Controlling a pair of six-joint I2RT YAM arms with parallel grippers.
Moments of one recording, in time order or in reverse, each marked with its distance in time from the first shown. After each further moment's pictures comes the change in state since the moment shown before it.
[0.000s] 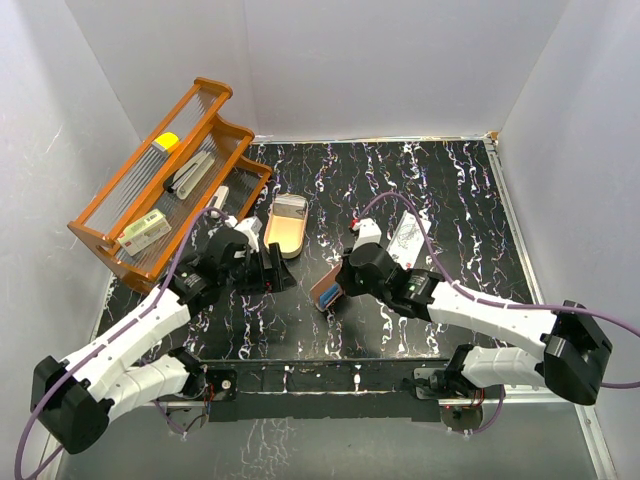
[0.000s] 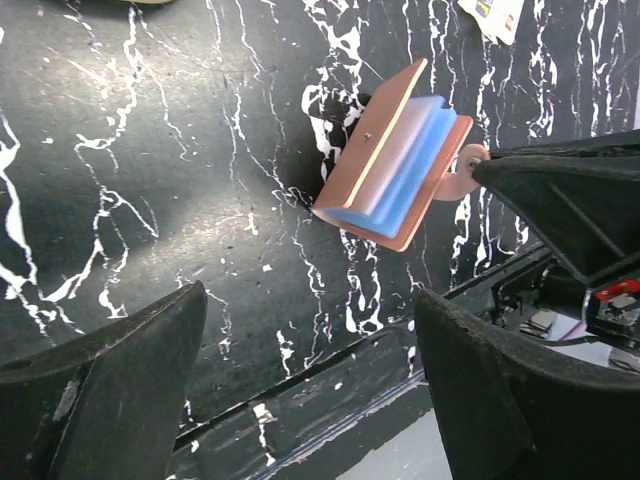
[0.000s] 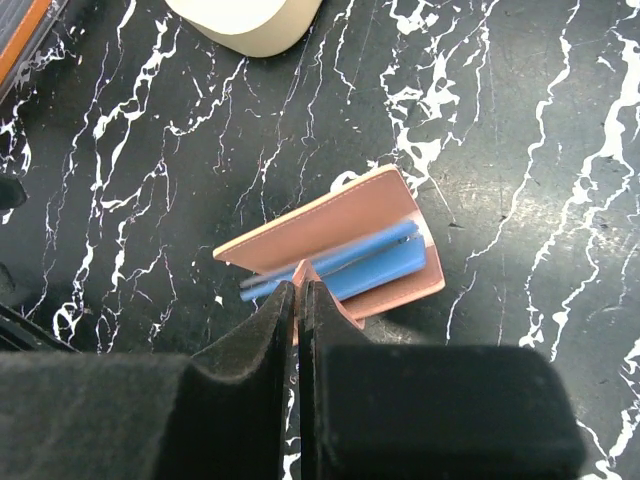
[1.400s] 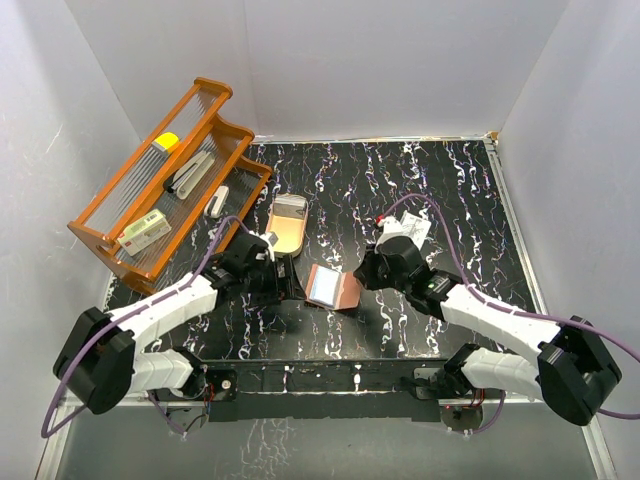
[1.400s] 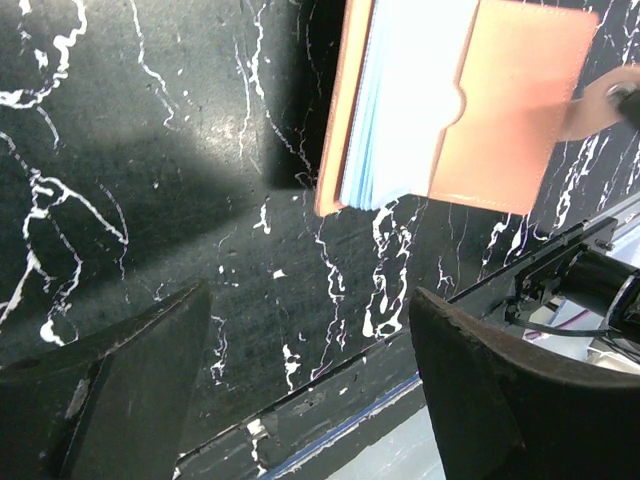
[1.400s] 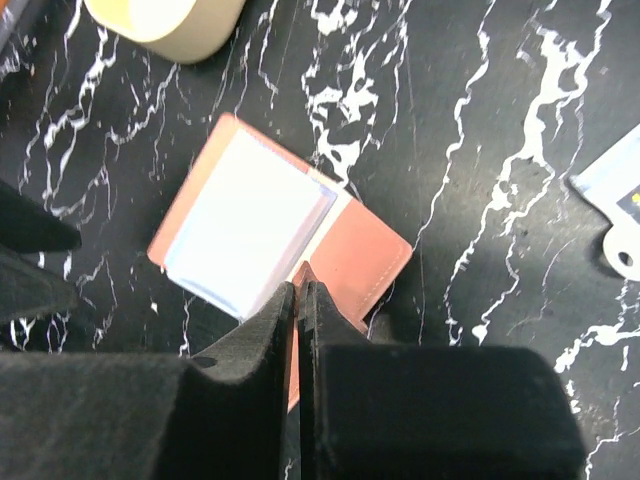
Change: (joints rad) left arm 0.000 0.249 -0.104 0.187 0.126 -0.082; right arm -0.242 -0.076 -0.181 0.178 -0.218 -0.107
